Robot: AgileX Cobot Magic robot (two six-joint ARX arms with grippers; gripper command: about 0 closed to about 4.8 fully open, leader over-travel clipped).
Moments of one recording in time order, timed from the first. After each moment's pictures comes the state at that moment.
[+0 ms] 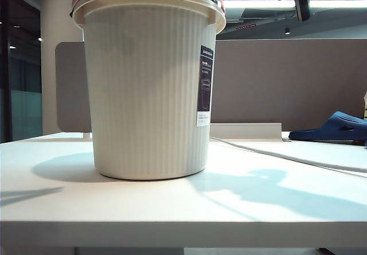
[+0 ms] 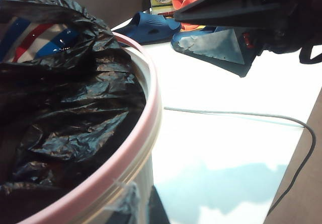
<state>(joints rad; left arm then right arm) -0.62 0.88 0.94 -0.31 0.28 0.21 0.49 1.11 0.72 0.45 -0.28 1.16</state>
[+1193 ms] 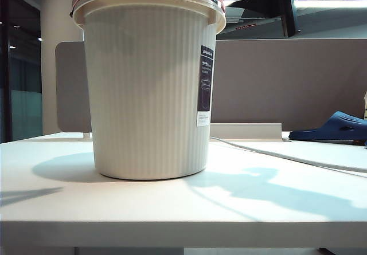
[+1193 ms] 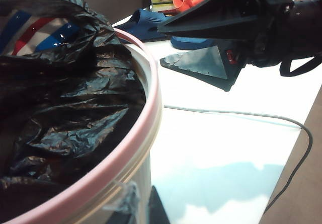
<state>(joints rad) -0.62 0.88 0.94 -0.32 0.28 0.18 0.49 1.20 0.72 0.54 -0.29 1.24</state>
